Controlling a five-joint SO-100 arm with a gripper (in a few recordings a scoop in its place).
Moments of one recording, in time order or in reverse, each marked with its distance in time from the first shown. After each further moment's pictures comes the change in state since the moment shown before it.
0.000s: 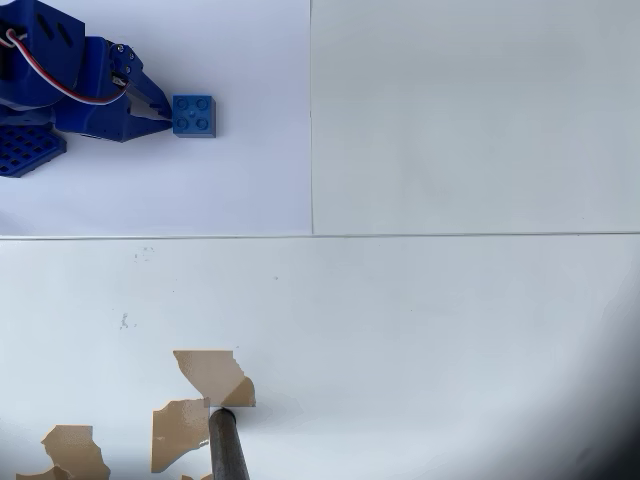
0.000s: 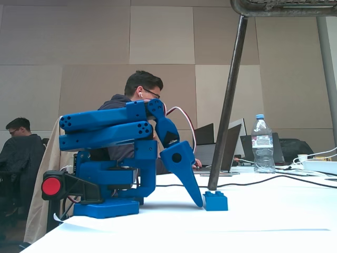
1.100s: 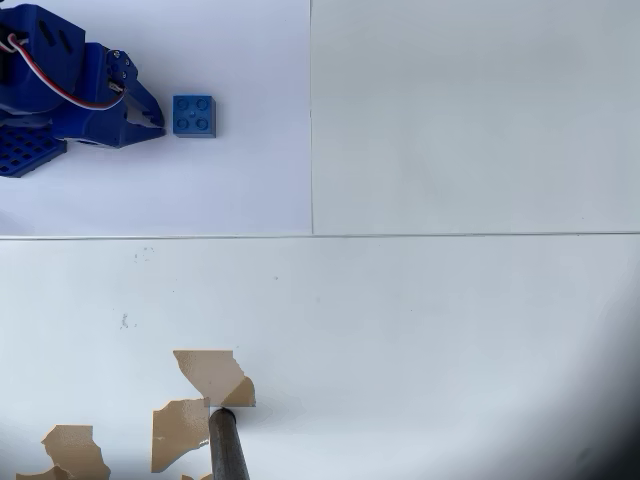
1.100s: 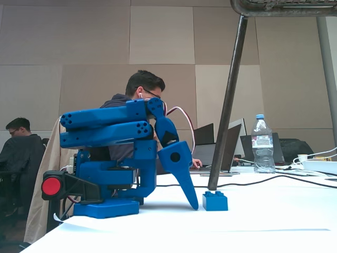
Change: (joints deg) arm 0.9 -4.7 -2.8 2.5 -5.1
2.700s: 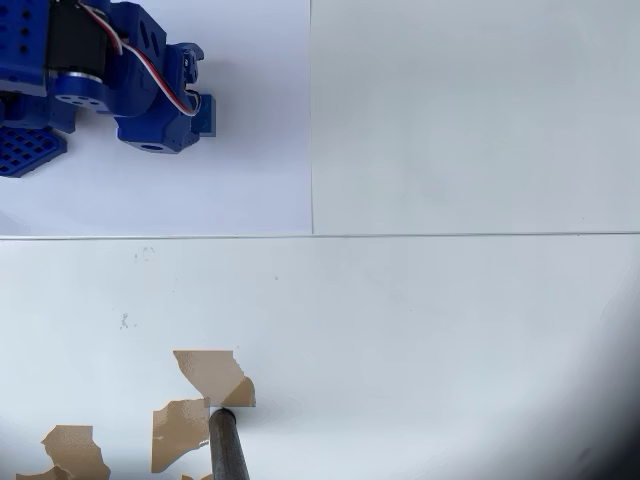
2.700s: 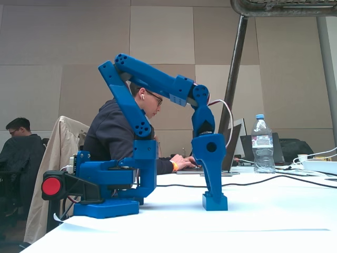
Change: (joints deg) arm 3.5 -64.6 -30.0 -20.9 -4.3
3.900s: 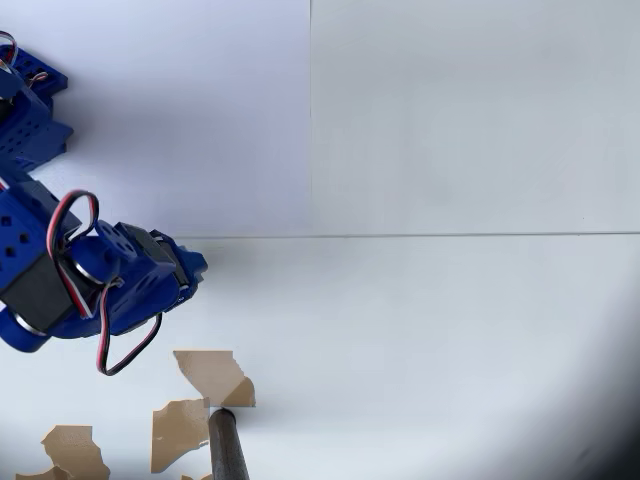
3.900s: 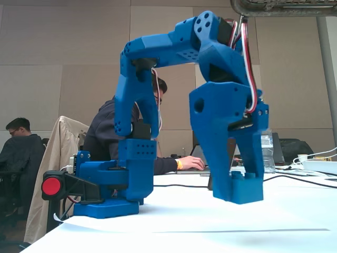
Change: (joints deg) arm 48.1 -26.5 -40.9 18.8 13.0
